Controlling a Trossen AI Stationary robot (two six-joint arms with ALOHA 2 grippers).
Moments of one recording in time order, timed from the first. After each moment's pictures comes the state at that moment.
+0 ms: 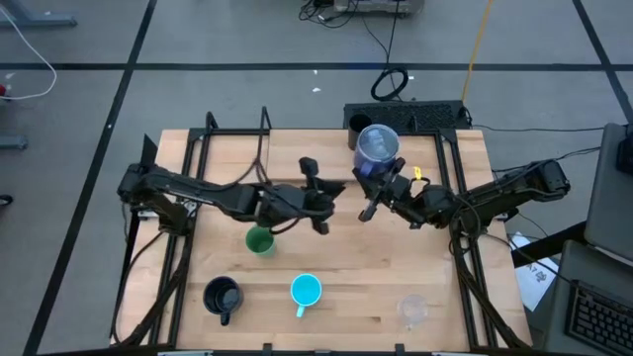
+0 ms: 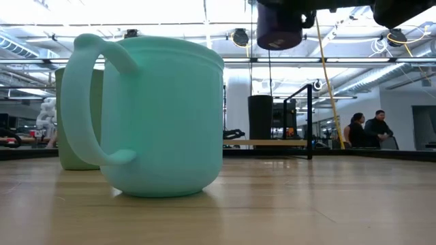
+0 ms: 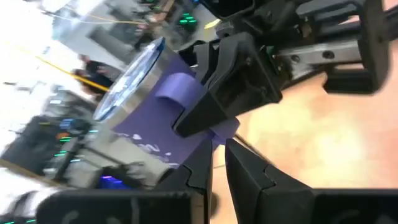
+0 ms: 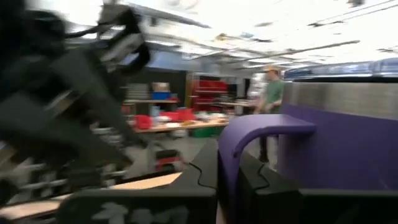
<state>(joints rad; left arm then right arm) -0.18 1.63 1.46 -0.10 -0.63 0.61 0.16 1.28 0.57 1.07 0.67 -0.24</state>
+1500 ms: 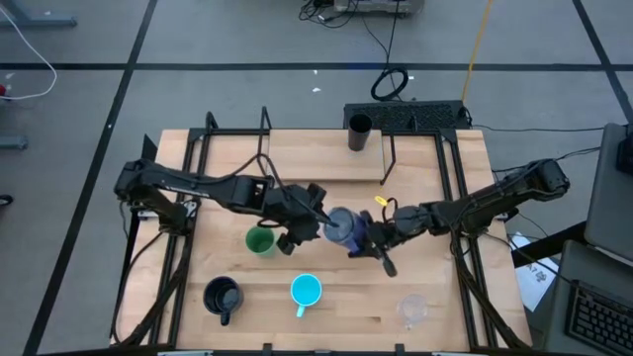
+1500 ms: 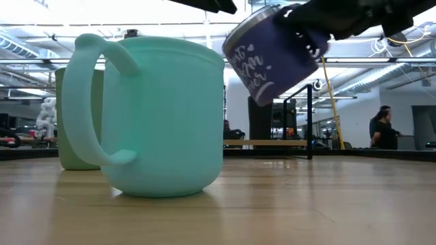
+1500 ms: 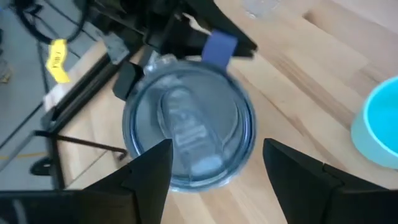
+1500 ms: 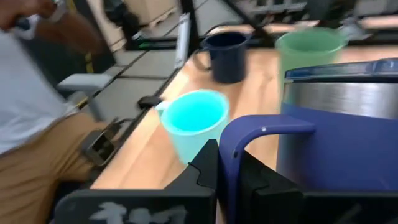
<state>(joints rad) -0.14 1.62 1.46 -0.57 0.00 0.63 0.25 1.28 0.57 0.39 -0.16 0.14</state>
